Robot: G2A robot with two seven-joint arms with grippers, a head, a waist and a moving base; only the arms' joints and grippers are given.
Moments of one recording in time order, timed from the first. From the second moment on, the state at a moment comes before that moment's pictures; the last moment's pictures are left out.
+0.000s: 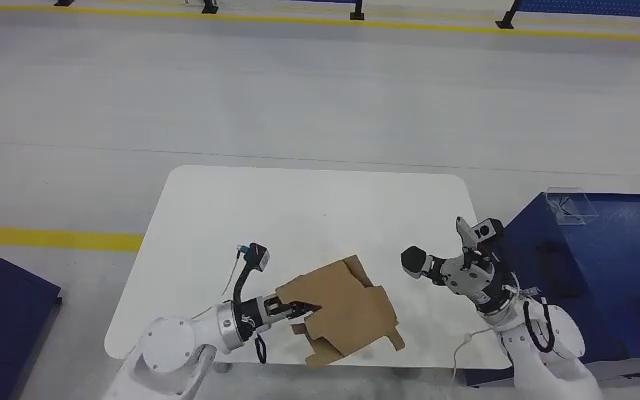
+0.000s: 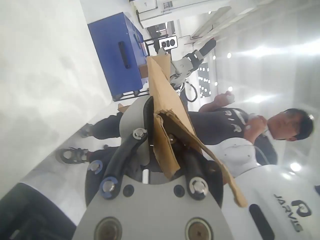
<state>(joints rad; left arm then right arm) 1.34 -1.20 -1.23 -1.85 -0.36 0.03 -0.86 -1.53 -1.11 1.66 -1.90 0.85 0.06 0.83</state>
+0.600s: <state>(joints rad) 1.18 -1.22 -1.15 -1.73 -0.85 0.59 -0.84 -1.55 -1.09 1.73 -1.88 0.66 0.01 0.87</state>
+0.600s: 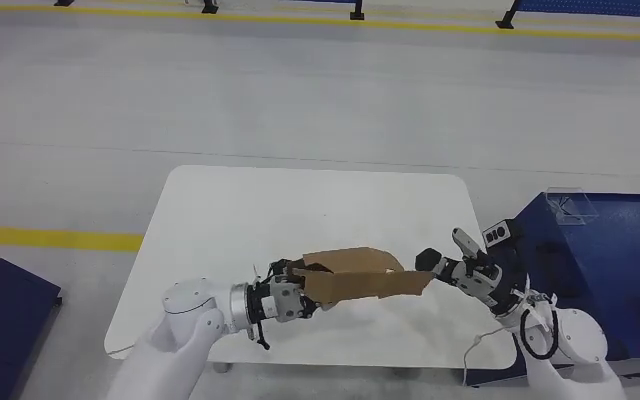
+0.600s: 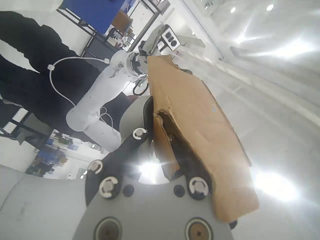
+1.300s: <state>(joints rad) 1.20 -1.20 -1.11 -1.70 -0.78 0.44 -0.95 -1.56 -1.09 1.71 -1.88 0.97 0.23 1.11</state>
